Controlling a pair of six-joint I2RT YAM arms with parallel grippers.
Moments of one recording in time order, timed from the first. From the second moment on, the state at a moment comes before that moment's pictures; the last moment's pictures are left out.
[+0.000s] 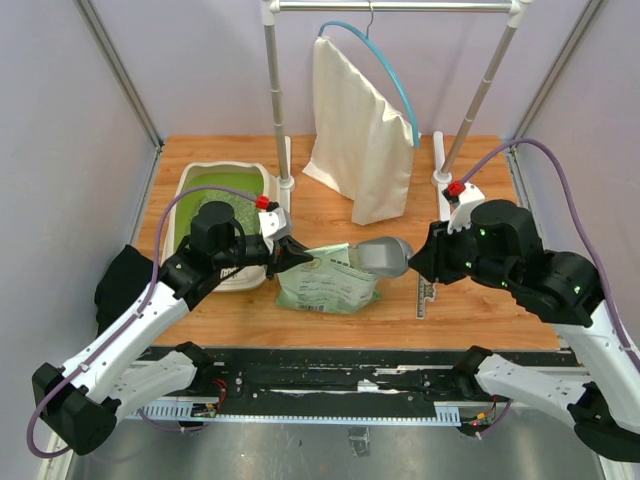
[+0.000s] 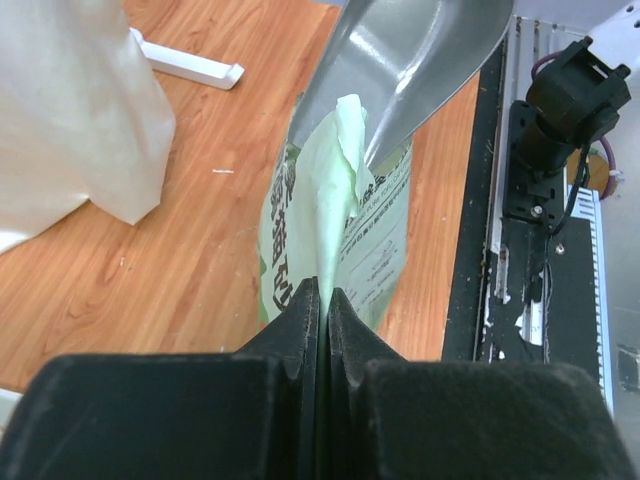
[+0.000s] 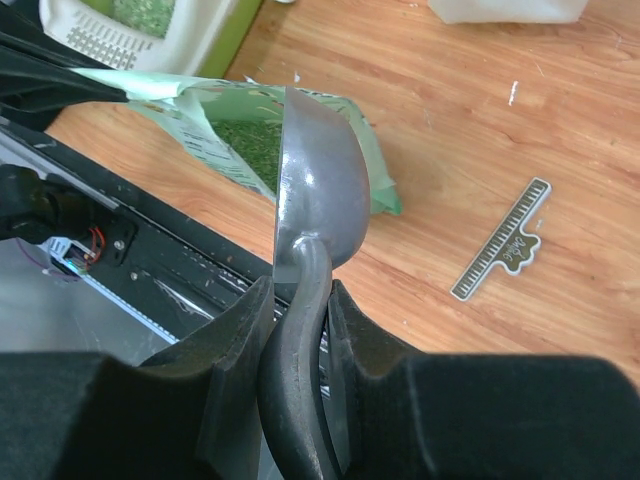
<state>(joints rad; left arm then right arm) -0.57 0.93 0.84 -0.17 0.71 0.16 0.76 0.88 1.44 -1.13 0.04 0.41</state>
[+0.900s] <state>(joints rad) -0.69 0.97 0.84 -0.15 0.64 0.24 0.76 1.16 1.40 -1.20 -0.05 0.37</state>
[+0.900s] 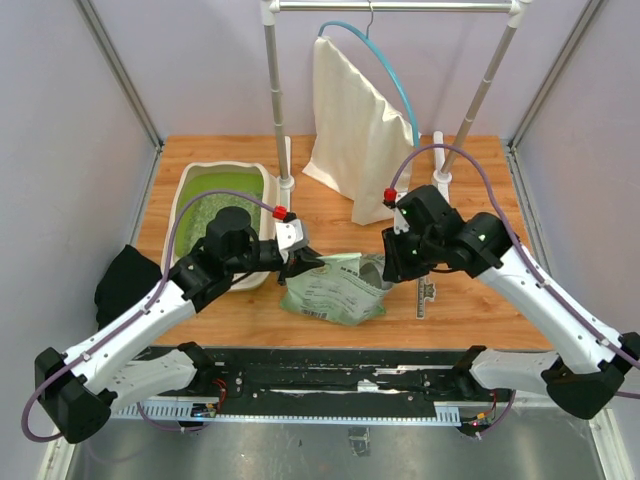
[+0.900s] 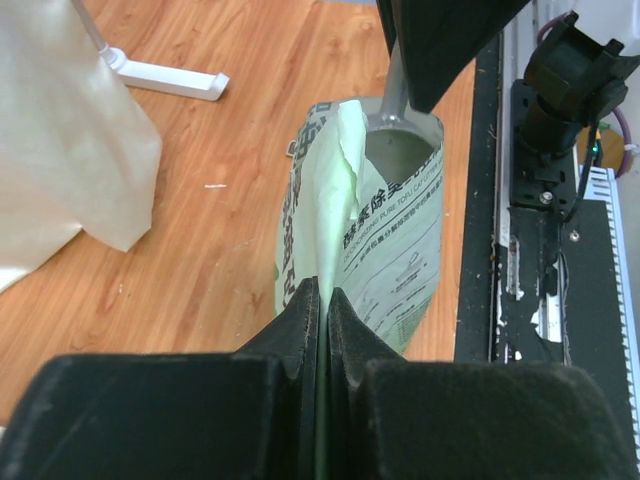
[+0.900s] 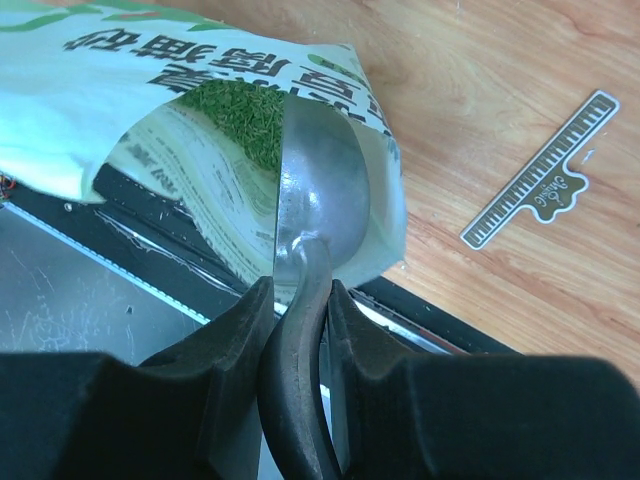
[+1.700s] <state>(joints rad) -0.70 0.93 0.70 0.00 0.58 0.18 0.69 1.26 0.97 -0.68 -0.31 0.53</state>
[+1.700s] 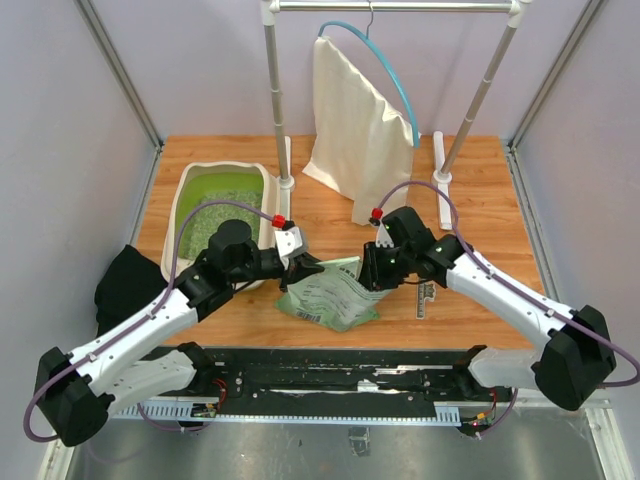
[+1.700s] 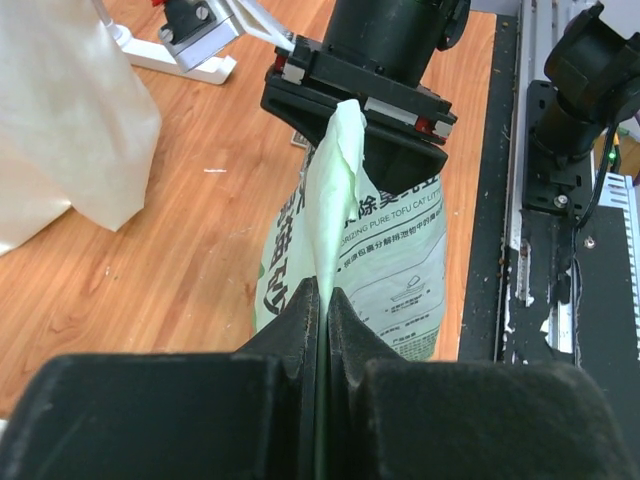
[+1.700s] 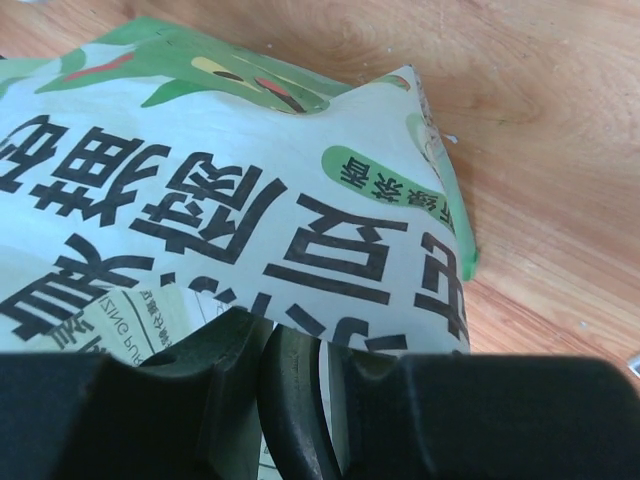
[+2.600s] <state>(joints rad) -0.72 0.92 0.70 0.00 0.47 0.14 0.48 1.03 0.56 -0.01 -0.66 0.98</state>
